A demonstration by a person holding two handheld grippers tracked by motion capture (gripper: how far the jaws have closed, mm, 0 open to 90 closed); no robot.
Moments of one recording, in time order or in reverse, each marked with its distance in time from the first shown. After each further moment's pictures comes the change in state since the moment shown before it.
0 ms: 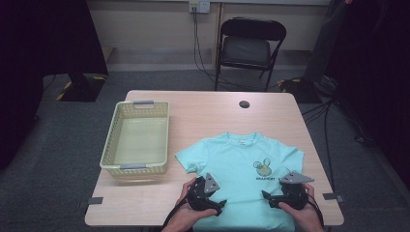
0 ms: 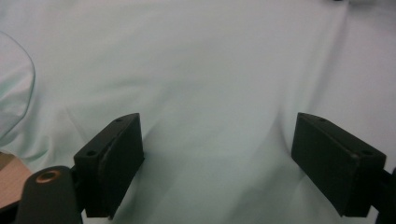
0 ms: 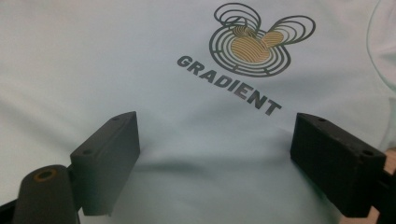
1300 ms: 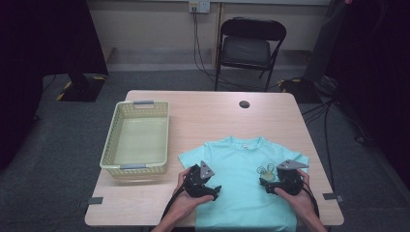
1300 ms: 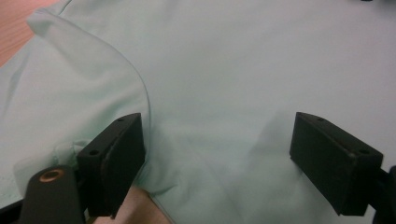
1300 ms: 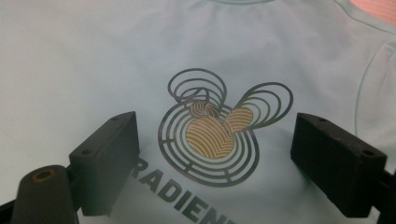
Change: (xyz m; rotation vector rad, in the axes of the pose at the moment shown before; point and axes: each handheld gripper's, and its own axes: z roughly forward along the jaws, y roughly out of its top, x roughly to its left) left arm 0.033 0.008 0.008 -0.012 0.084 -0.051; right arm -0.020 0.024 0.025 -0.006 -0.029 0.026
